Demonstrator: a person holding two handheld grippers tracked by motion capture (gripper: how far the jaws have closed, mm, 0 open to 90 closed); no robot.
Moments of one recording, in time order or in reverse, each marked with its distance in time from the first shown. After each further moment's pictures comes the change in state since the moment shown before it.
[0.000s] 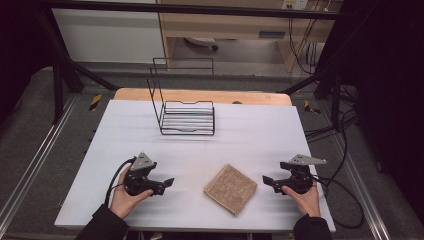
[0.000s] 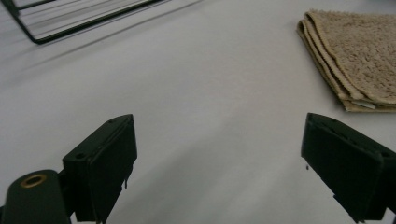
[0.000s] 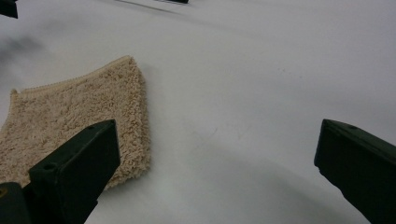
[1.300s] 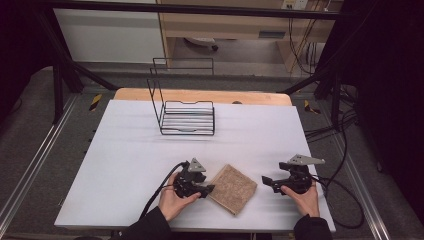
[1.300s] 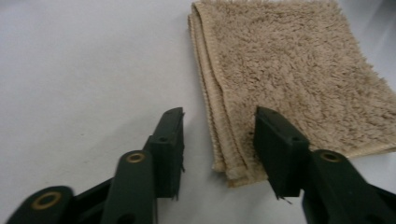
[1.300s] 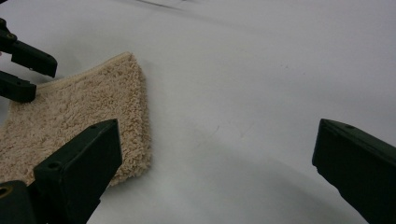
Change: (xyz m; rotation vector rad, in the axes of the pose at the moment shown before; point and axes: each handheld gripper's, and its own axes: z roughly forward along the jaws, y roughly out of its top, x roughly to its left) left arm -0.086 0.040 0.078 0.157 -0.138 0.026; right arm 0.001 0.000 0.002 0.016 0.000 0.003
